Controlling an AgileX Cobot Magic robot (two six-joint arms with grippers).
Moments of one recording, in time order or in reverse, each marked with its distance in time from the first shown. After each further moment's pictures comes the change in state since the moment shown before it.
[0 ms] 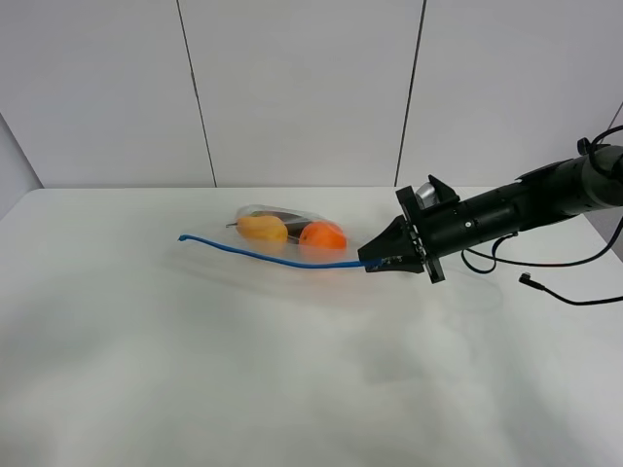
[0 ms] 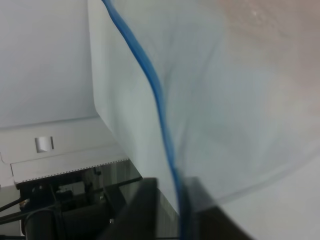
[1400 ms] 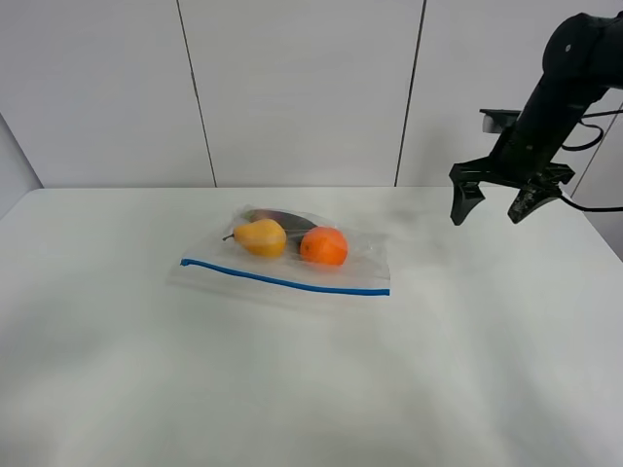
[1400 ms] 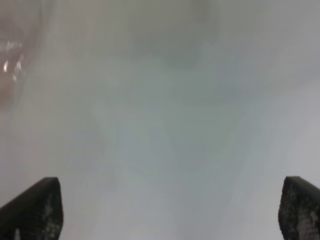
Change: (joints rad) left arm 0.000 0.000 0.000 0.000 -0.001 0.000; right arm 0.004 -0.127 -0.454 -1.146 0.009 0.650
